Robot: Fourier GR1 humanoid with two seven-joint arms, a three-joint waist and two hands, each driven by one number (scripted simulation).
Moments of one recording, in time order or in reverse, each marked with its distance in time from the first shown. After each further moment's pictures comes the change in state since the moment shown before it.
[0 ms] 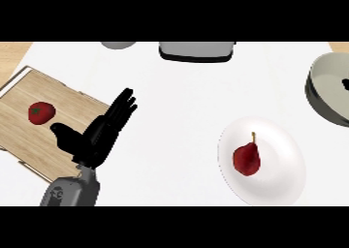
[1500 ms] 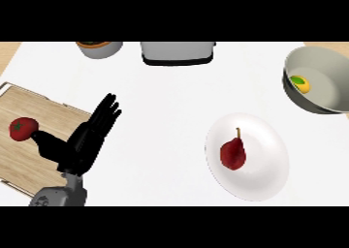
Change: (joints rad) left arm 0.071 0.029 0.056 -0.025 0.014 0.012 -0.008; right arm 0.167 -0.066 -0.595 0.172 -0.710 0.445 -0.653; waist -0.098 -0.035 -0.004
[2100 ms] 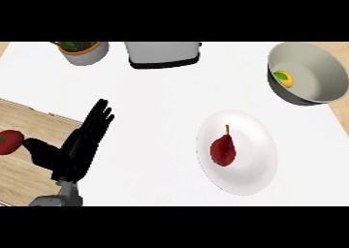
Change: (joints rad) left arm 0.057 -0.006 0.017 -0.028 -0.008 0.034 -0.004; right arm 0.560 0.103 -0.028 -0.327 -0.168 0.108 -0.070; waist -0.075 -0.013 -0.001
